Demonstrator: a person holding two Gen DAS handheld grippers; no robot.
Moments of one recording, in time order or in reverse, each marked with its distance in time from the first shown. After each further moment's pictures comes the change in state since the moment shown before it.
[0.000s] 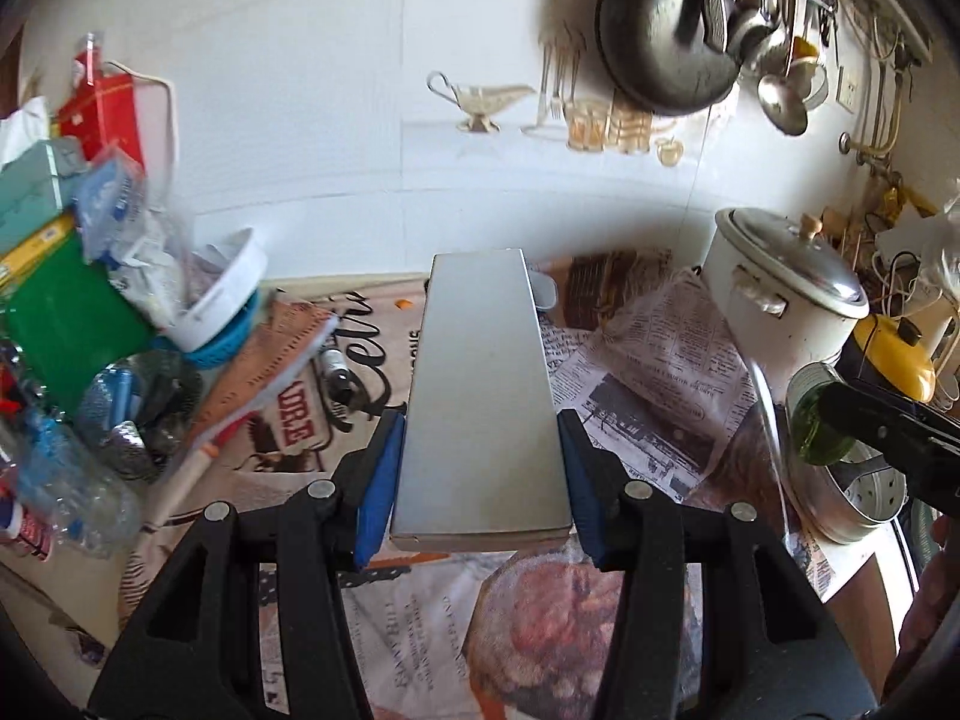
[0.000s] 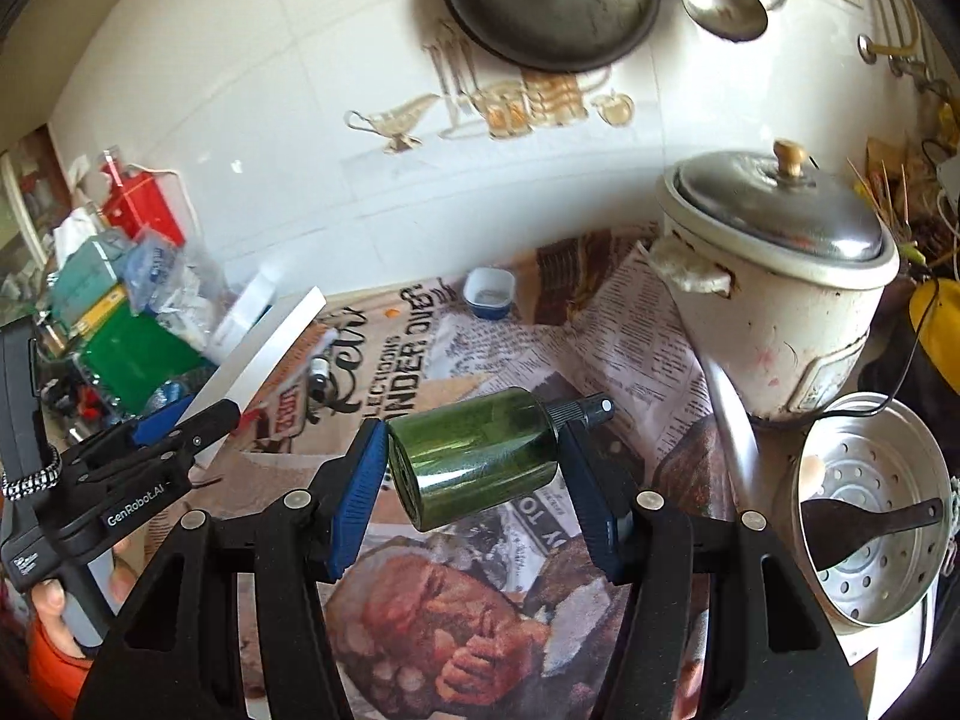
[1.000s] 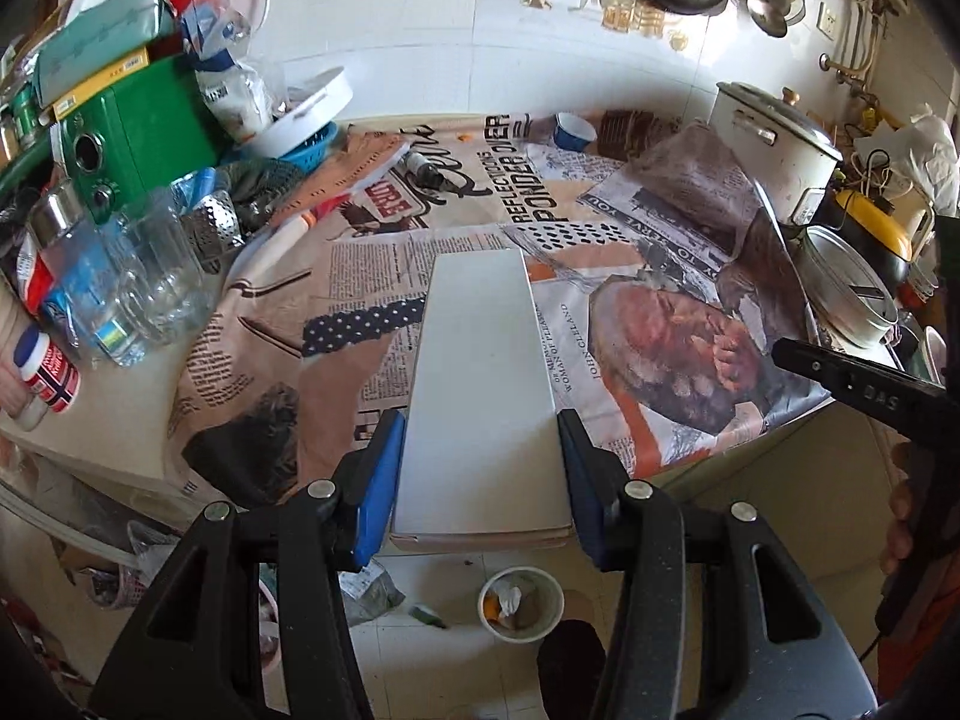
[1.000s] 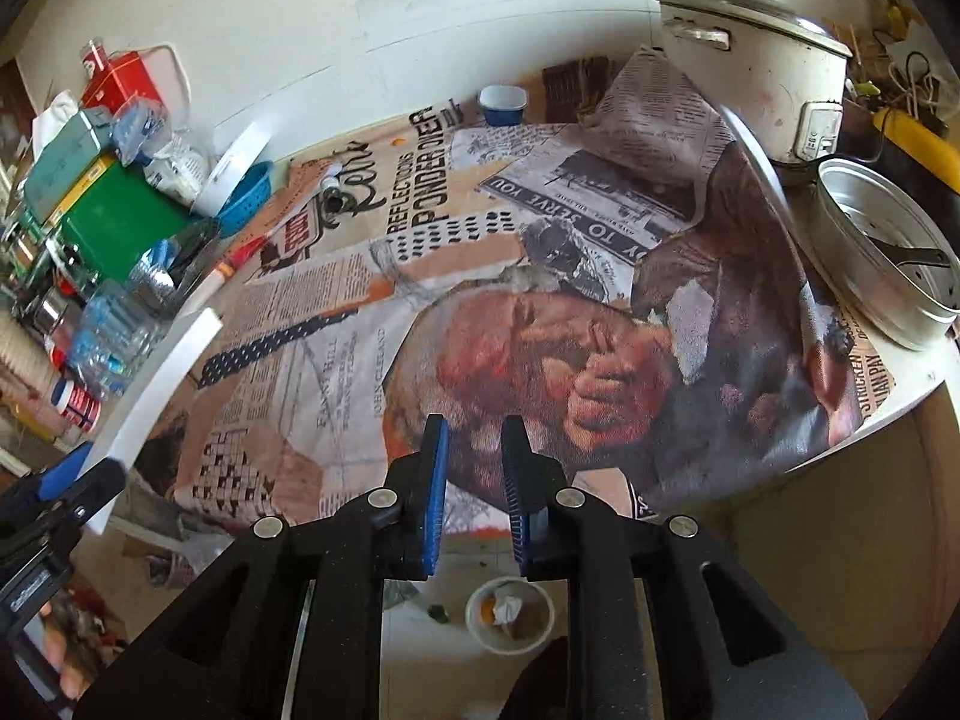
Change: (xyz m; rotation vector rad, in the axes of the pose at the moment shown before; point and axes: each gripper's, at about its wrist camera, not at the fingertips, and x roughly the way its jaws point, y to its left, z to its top) left arm -0.069 0.108 -0.184 0.010 0.198 -0.036; right arm 0.015 0.083 -0.160 0.083 0.211 -0.132
